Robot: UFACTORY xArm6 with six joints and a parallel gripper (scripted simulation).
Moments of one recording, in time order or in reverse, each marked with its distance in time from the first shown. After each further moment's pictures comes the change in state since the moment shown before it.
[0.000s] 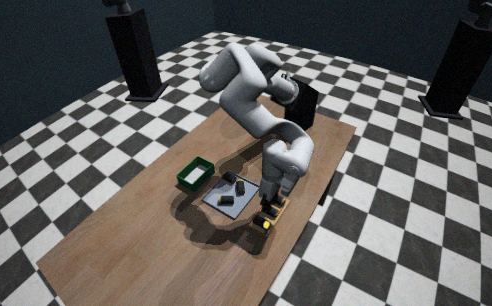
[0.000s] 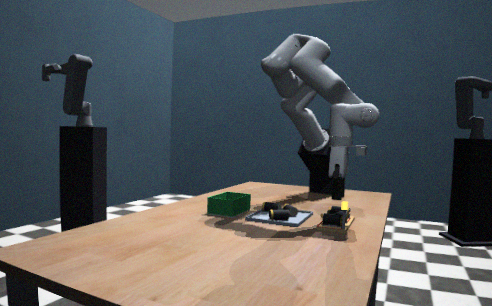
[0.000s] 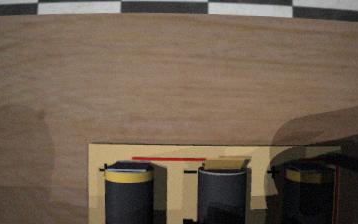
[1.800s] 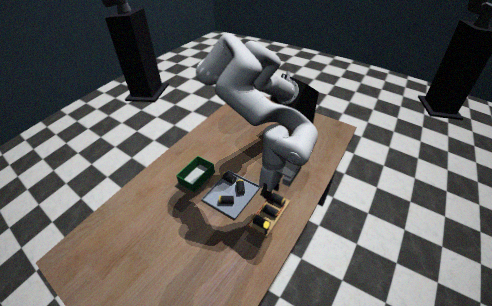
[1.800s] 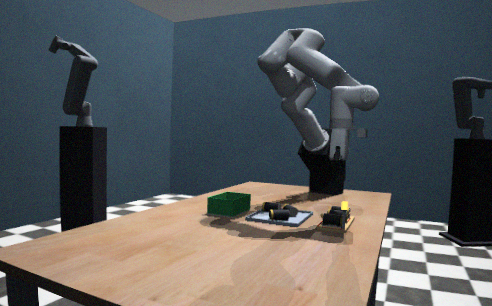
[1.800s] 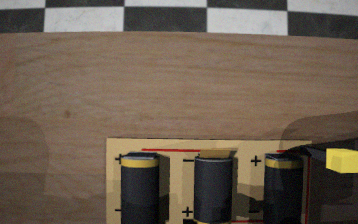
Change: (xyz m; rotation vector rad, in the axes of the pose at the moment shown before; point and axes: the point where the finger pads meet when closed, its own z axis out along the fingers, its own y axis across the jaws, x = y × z) arm 0.000 -0.001 -0.055 0.001 -0.001 -0.001
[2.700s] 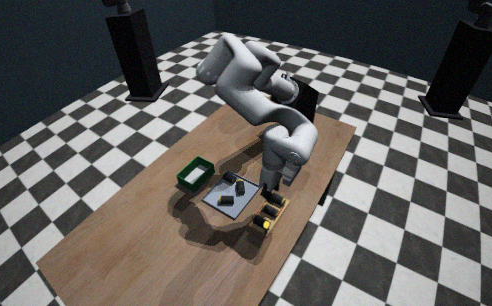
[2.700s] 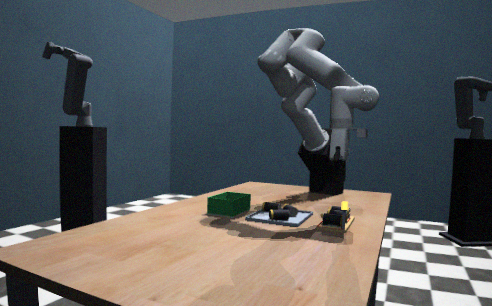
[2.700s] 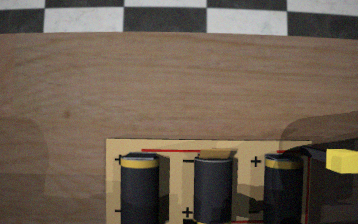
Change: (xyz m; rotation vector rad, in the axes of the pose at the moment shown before) arm 0.000 0.000 0.000 -0.001 0.001 0.001
